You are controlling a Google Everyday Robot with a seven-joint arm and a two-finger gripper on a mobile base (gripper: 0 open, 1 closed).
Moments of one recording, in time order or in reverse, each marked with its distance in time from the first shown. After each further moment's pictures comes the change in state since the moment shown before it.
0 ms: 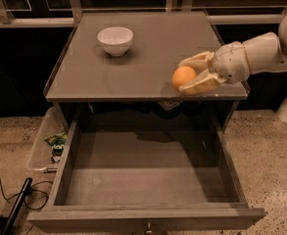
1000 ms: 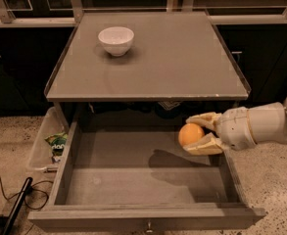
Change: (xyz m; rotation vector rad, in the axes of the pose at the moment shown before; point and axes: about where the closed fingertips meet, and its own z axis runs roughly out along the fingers) arm 0.078 0.137 0.015 0.104 0.164 0.114
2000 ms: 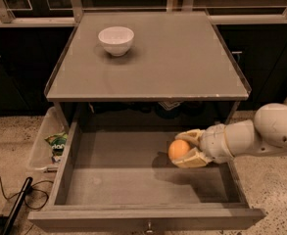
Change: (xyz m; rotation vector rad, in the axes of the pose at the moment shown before) arm 0.049 0.011 0.062 -0.062 0.022 0.078
